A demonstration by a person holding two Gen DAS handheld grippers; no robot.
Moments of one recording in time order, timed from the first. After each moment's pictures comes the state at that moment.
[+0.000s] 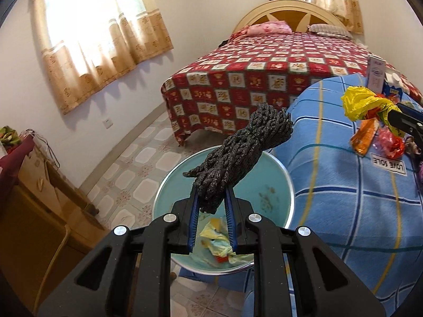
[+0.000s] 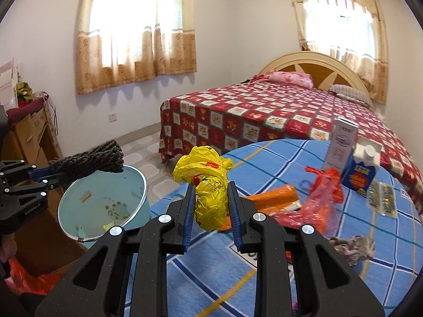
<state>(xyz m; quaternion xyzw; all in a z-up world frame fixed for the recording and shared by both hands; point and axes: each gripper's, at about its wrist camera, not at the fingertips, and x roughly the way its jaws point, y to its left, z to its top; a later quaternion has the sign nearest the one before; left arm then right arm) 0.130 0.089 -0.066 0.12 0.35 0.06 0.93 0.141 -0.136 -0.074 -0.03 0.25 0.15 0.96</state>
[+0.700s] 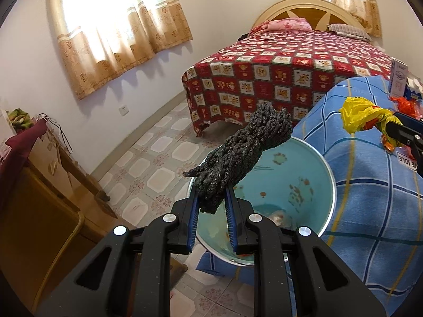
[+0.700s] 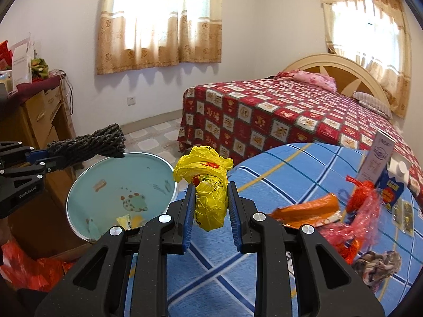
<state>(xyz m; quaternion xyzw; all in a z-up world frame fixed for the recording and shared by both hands) 0.126 0.137 -0.073 0.10 0.36 0.11 0.92 0.156 -0.076 -0.090 -0.08 0.26 0.20 0.94</state>
